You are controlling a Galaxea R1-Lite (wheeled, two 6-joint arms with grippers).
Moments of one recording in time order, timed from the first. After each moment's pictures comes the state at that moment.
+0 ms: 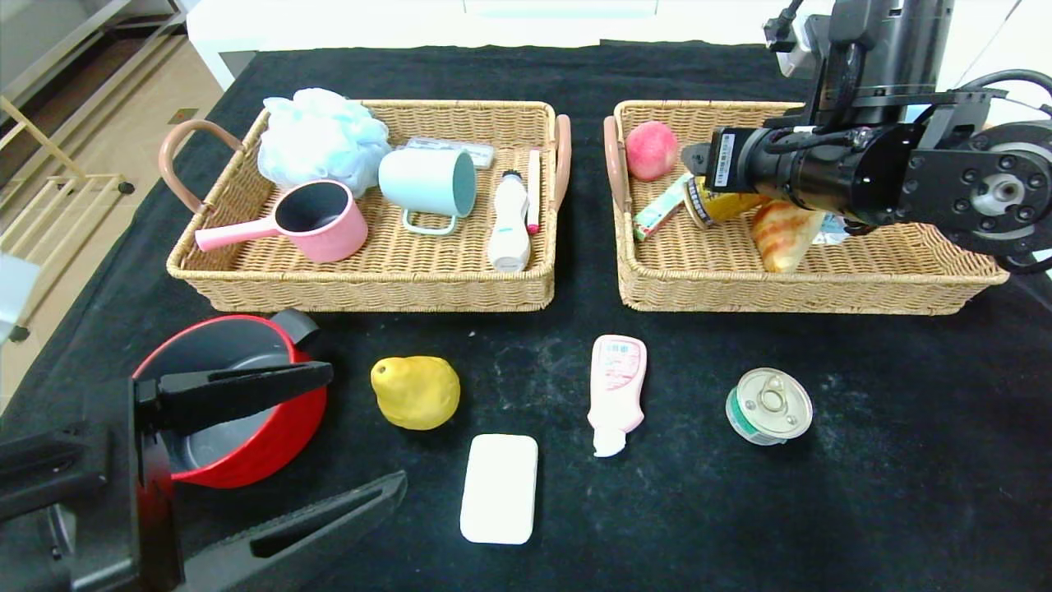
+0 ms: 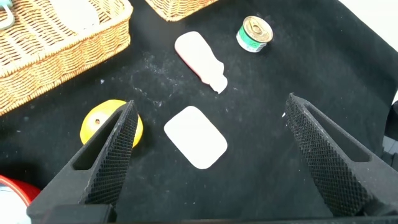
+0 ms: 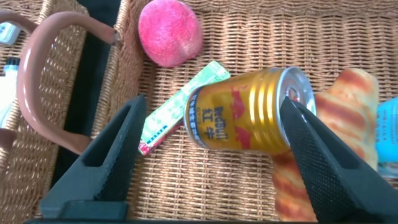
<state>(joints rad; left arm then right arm) -0.64 1.02 -0.61 -0.30 -0.19 0.06 0.47 1.92 -1.76 -0.06 -0.37 0.10</state>
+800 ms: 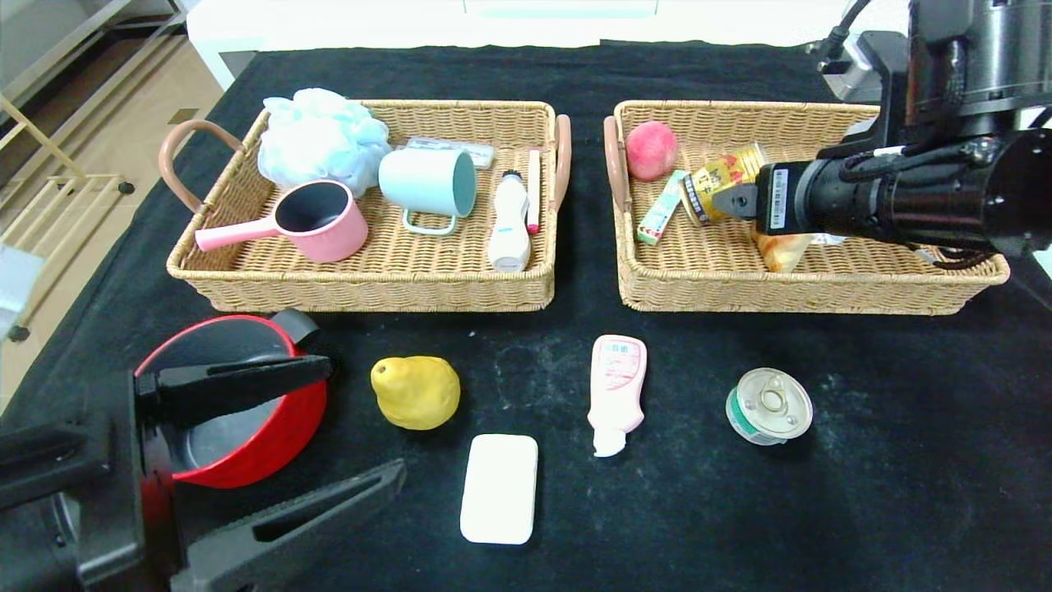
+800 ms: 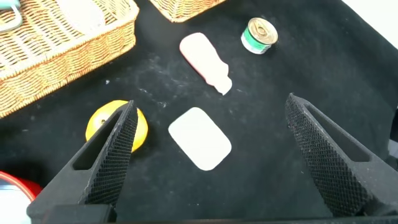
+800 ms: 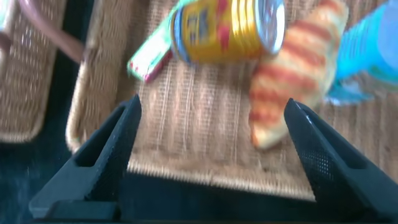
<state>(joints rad) -0.62 1.03 -0.61 -0.31 -0.19 0.06 0.50 1.71 -1.56 0.12 -0.37 0.10</state>
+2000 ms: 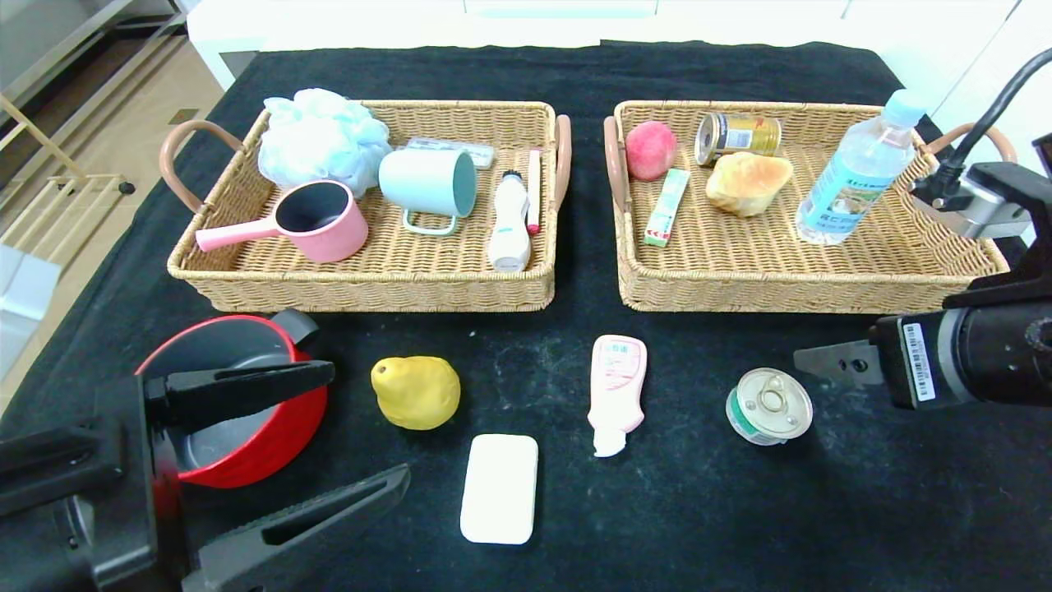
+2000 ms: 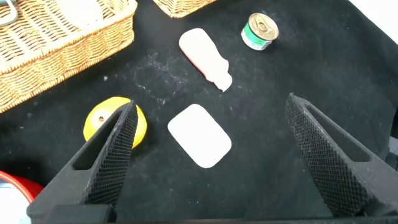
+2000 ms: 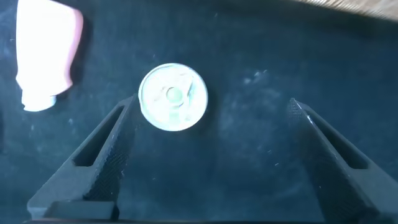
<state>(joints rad) -0.62 1.03 -0.61 -0.30 -0.19 0.07 0.61 1.44 -1.30 0.56 -0.37 0.29</state>
